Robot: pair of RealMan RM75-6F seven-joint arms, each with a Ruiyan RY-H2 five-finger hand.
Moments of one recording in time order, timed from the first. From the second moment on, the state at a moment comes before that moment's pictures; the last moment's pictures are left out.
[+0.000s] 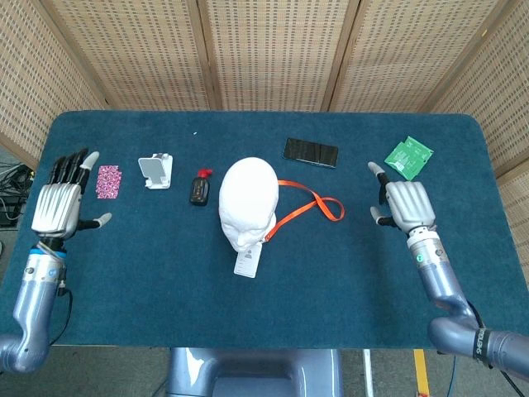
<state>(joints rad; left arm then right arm) -0.50 -1.21 -0.17 -1.62 1.12 1.31 0.22 0.70 -1.23 0.17 -1.59 -0.96 1.06 -0.27</state>
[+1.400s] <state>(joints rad) -0.32 -1.16 -0.15 -1.70 1.16 1.39 0.22 0.83 -1.44 0.05 -1.64 -1.22 0.76 -0.36</state>
